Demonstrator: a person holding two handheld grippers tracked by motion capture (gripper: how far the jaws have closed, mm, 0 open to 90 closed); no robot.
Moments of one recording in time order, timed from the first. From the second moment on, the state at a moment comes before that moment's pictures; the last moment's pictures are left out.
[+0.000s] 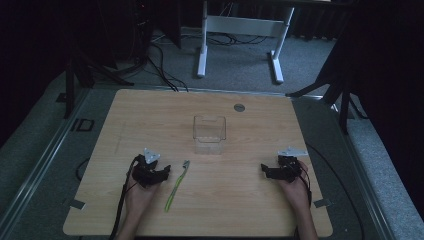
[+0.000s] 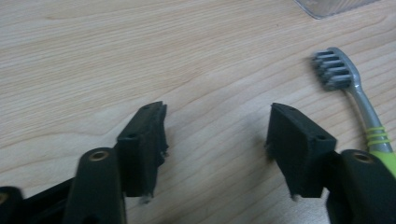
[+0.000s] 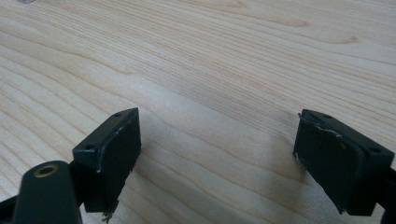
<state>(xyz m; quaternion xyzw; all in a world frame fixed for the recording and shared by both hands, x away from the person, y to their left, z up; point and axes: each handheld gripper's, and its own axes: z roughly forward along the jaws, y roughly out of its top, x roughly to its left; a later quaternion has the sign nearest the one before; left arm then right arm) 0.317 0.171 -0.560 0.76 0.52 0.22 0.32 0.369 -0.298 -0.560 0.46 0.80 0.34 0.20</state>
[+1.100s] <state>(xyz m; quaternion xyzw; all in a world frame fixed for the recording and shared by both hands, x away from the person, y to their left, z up) 0.304 0.167 -0.508 0.75 0.52 0.22 0.35 0.367 -0.297 -0.560 0.47 0.79 0.34 0.20</state>
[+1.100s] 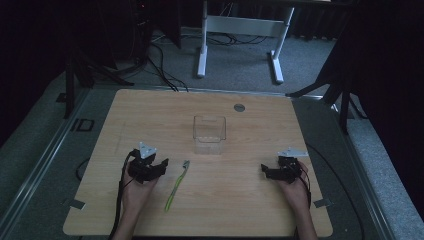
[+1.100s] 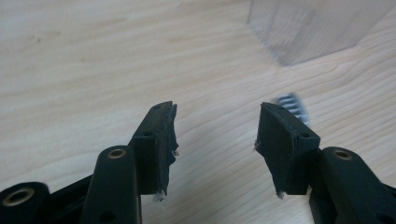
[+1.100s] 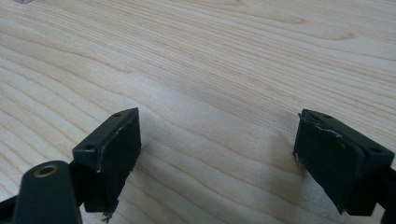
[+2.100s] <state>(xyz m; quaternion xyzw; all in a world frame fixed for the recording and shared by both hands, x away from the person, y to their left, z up) 0.287 0.131 -0.488 0.80 0.47 0.19 0.33 0.367 -0.297 -0.560 0.47 0.79 0.34 0.20</state>
